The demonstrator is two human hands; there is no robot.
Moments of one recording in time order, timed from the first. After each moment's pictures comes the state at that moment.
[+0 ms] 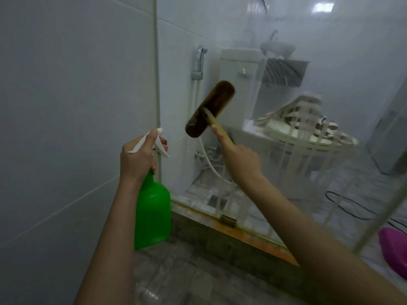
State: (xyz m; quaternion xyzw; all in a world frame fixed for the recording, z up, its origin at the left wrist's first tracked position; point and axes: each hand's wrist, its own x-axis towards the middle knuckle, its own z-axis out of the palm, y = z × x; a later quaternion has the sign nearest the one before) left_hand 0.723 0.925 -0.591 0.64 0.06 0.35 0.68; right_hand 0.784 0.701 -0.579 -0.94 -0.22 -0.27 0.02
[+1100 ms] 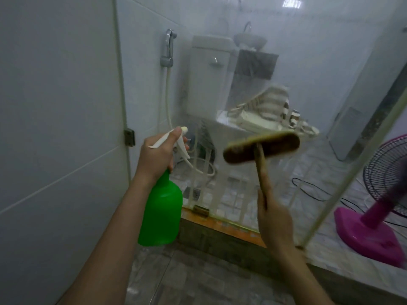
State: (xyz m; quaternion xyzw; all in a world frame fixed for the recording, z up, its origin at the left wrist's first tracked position) left_hand 0.745 0.836 -0.602 0.67 -0.05 0.23 0.70; right_hand 0.702 0.567 -0.689 -0.91 -0.05 -0.33 0.23
